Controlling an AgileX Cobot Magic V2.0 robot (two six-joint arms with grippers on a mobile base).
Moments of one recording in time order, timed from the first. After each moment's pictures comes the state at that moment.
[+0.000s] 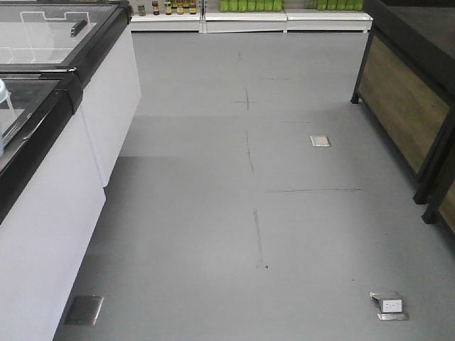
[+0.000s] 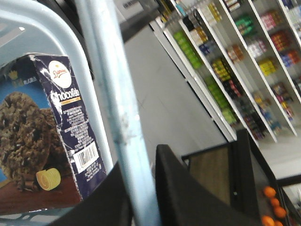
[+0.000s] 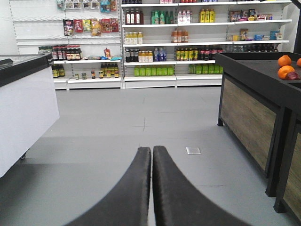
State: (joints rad) left arm 0.40 1.71 -1.67 -0.80 0.54 -0.13; right arm -0.01 -0.02 0.03 -0.02 0.07 0.02
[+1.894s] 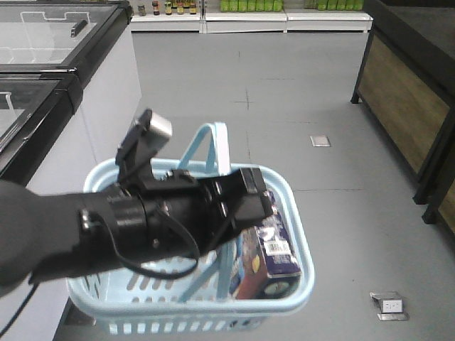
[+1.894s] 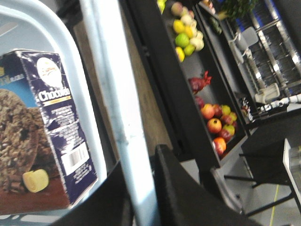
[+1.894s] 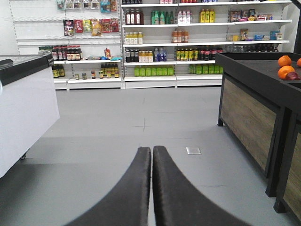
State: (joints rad) left arm -0.82 1.32 -1.00 -0.97 0.24 0.00; right arm -0.01 -0.02 0.03 -0.02 0.07 0.02
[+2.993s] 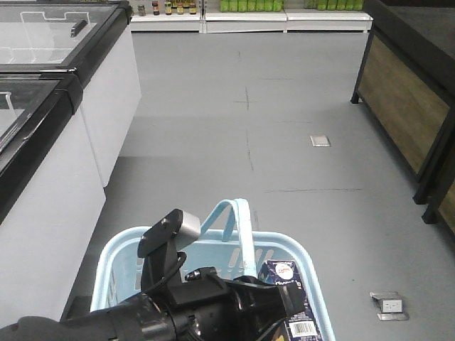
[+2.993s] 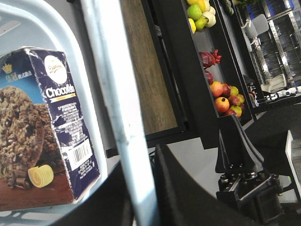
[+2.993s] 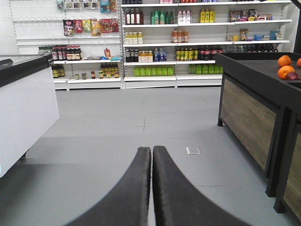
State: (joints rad) left arm -1.10 1.32 -0.80 -1.11 -0.05 0.00; right arm -0.01 -0.02 0.03 -0.02 0.07 0.02
